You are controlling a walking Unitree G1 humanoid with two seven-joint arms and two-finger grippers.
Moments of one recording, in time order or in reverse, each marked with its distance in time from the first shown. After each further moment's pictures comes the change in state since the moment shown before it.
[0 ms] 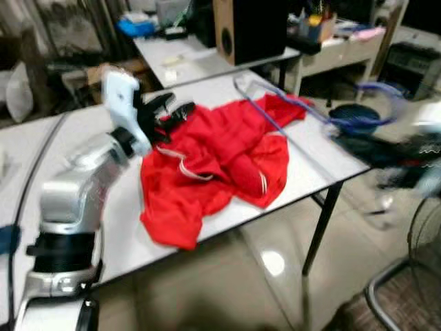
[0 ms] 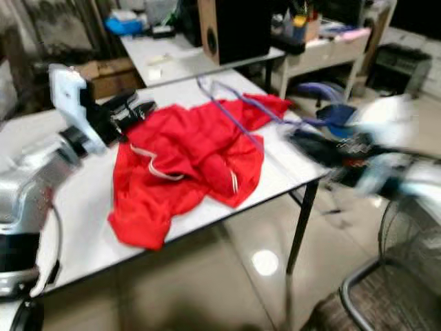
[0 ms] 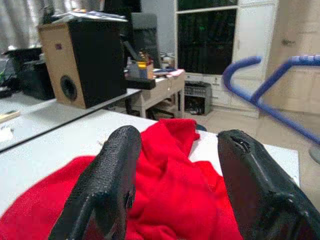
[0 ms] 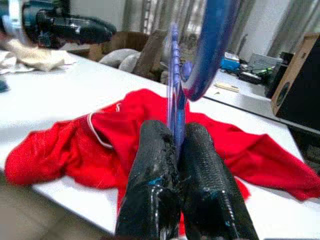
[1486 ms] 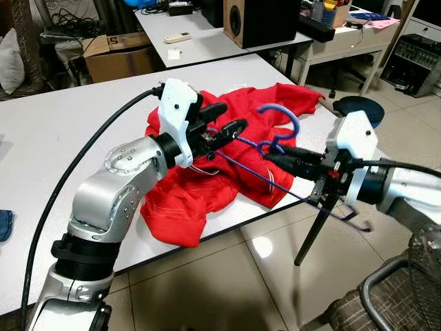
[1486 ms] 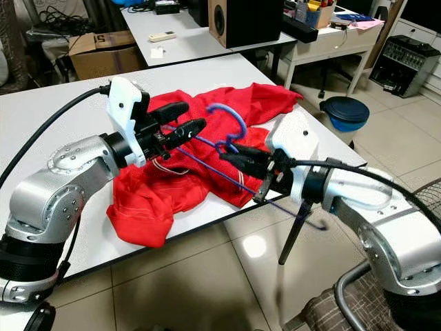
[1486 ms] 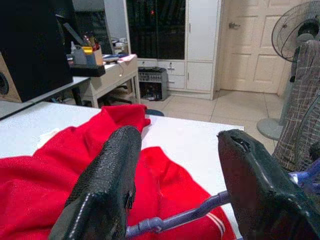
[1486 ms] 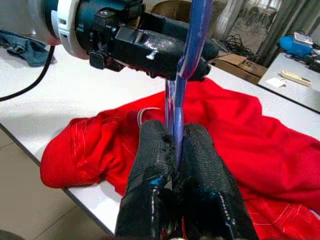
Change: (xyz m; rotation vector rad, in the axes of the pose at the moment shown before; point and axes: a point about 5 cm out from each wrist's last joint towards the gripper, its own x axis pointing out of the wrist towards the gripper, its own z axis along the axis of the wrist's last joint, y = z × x) left arm 0.018 -0.062 -0.001 0.077 0.057 -0.264; right arm 0.047 0.042 0.002 -0.050 0.051 0.200
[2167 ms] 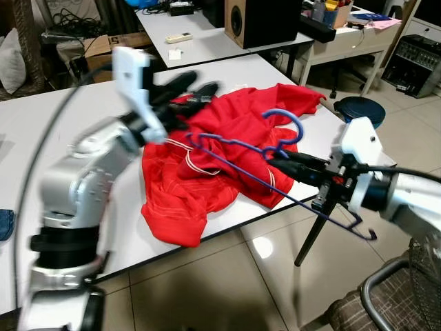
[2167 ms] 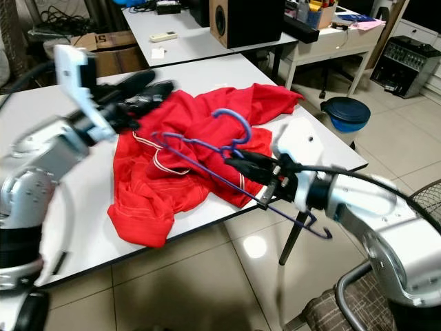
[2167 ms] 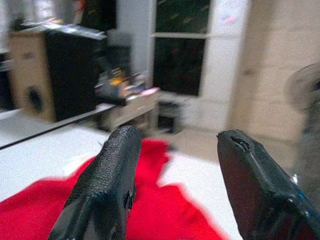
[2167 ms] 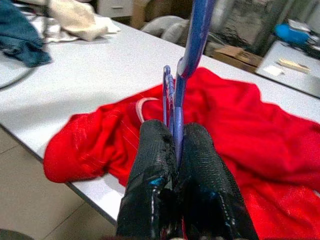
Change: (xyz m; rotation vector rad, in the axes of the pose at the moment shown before) left arm -0.027 0.043 0.025 -0.079 -0.131 0.138; right arm -0.010 0.003 -0.013 0.063 0.020 -0.061
